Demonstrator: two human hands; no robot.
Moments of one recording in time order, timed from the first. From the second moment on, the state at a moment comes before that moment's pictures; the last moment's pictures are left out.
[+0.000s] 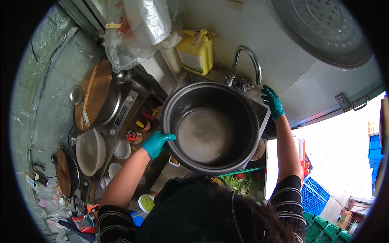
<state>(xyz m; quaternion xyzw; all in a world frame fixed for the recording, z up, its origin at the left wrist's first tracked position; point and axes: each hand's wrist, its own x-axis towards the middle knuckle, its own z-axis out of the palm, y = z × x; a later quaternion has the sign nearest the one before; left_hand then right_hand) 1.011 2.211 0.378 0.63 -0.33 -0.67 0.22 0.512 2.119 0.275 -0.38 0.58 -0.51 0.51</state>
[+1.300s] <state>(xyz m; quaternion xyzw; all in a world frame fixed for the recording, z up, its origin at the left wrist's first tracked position) 0.938 2.205 0.287 0.60 -0.22 -0.75 0.20 0.505 2.144 0.244 -0.55 0.70 -0.38 0.26</state>
